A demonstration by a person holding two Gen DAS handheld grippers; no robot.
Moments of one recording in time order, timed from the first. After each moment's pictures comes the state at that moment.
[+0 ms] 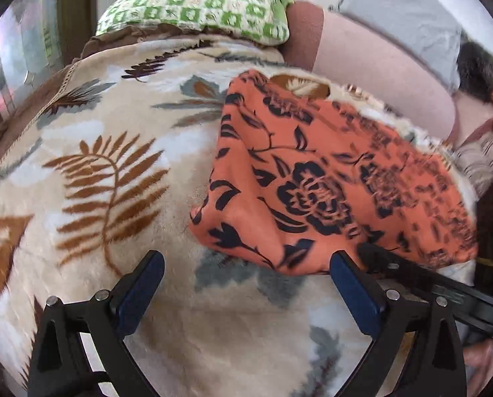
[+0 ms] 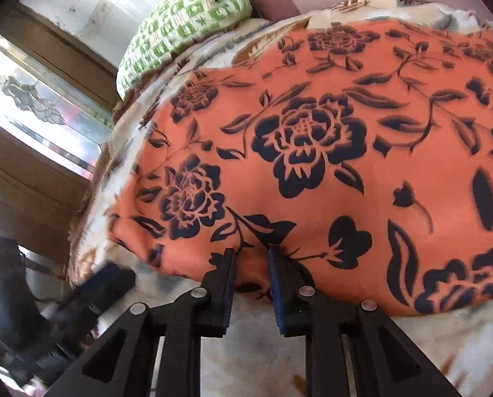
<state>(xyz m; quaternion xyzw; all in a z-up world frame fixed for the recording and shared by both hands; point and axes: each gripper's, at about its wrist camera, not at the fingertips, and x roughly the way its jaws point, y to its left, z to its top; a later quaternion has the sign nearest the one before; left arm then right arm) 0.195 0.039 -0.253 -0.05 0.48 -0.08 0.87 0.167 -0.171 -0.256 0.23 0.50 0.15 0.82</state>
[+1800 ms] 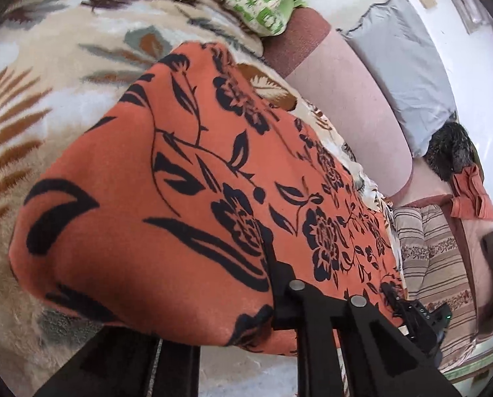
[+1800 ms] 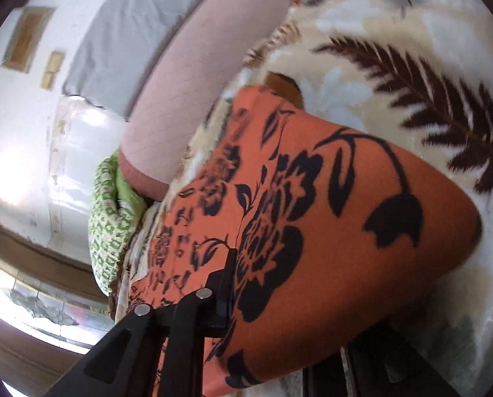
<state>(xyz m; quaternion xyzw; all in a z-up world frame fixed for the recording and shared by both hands) 0.243 0.016 -0.277 -0.28 0.48 -0.18 0.81 0.152 -0.411 -0.273 0.49 0.30 -0.09 0.81</state>
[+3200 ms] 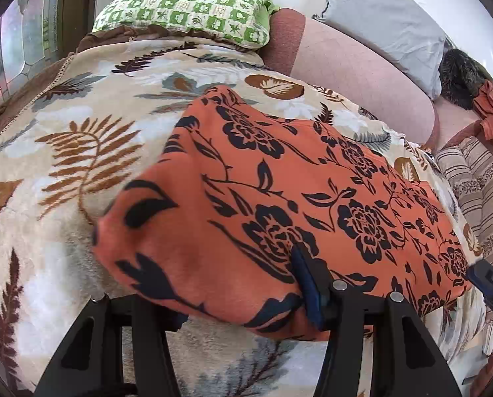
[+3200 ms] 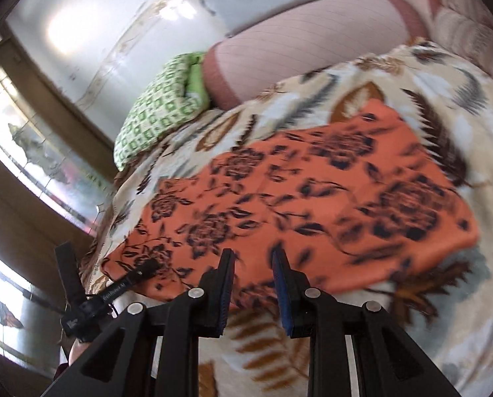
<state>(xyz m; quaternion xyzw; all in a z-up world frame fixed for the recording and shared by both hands) 0.148 0.026 -0.246 -0.09 0.46 -0.11 0.88 0.070 -0.299 -0.173 0.27 0.40 0.03 0.87</state>
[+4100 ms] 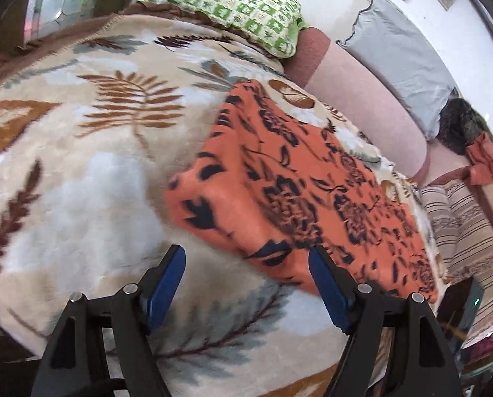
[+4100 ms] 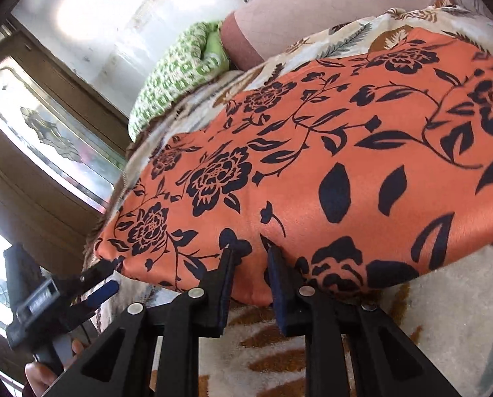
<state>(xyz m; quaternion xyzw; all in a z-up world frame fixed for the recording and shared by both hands) 0.100 0.064 -0.254 -0.21 0.45 -0.11 0.86 0.082 -0.254 -0.265 0.30 0.40 0.09 0.86</state>
